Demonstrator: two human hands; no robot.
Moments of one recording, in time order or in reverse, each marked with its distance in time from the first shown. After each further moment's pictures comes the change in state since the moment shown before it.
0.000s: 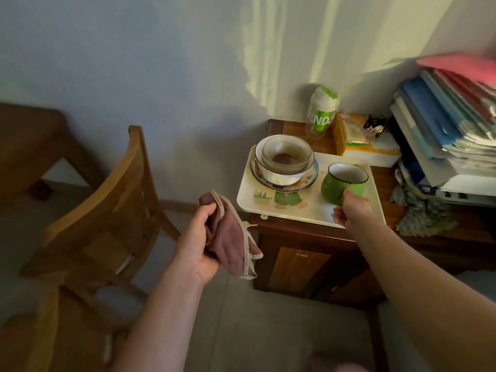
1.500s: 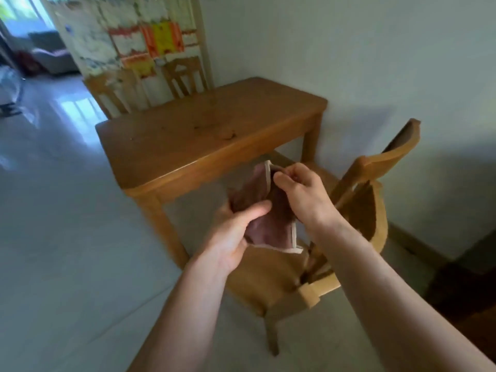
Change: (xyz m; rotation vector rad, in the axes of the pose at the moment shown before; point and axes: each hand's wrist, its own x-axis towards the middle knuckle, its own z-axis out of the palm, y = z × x) left_hand -0.336 0.023 -0.482 -0.073 0.305 0.538; right_hand -0.681 0.218 0.180 -0.290 -1.237 -0.687
